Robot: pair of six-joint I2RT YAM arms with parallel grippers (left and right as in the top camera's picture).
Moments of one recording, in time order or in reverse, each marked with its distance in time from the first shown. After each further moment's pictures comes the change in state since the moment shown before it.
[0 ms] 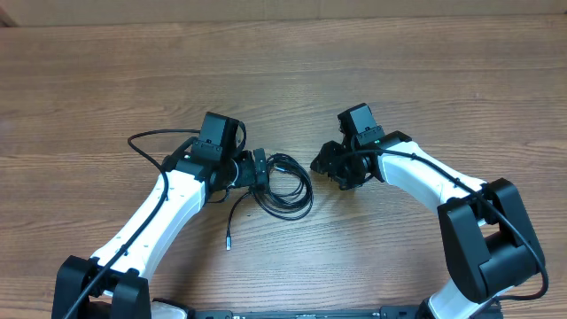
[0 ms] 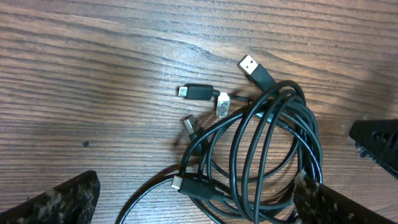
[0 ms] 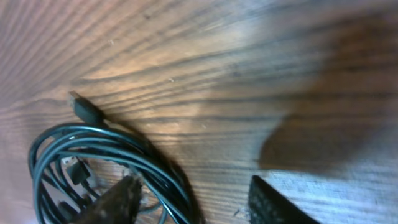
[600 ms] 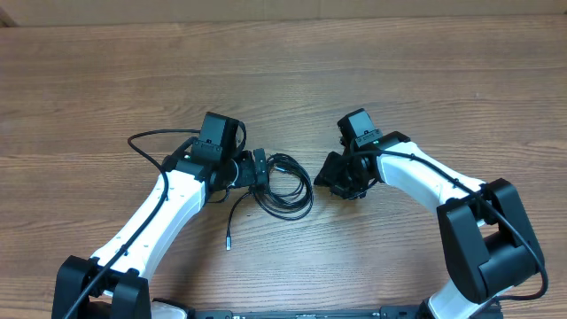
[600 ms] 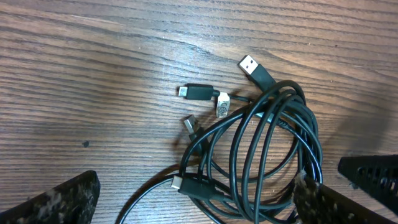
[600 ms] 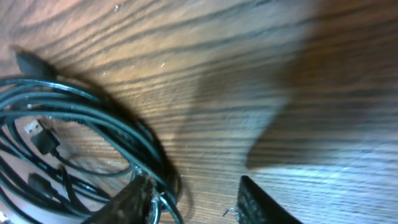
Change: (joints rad) left arm 0.000 0.000 0.000 0.000 0.000 0.000; right arm 0.014 0.000 0.000 -0.132 -0.050 0.000
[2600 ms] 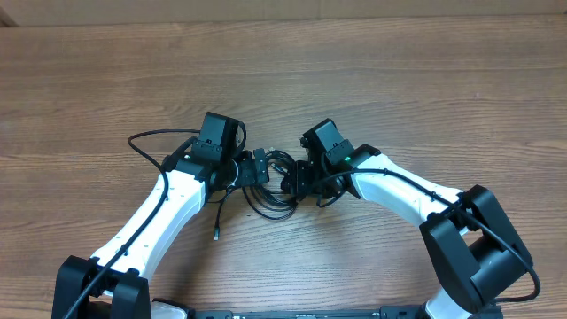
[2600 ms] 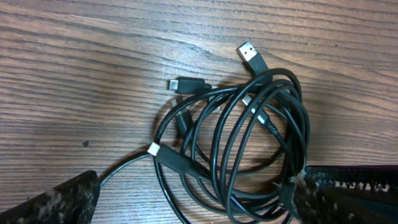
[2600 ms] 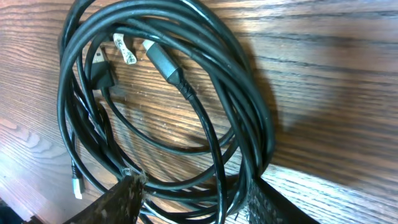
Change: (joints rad) left arm 0.000 0.000 0.000 0.000 0.000 0.000; right arm 0.181 0.000 0.000 0.182 0.018 -0.112
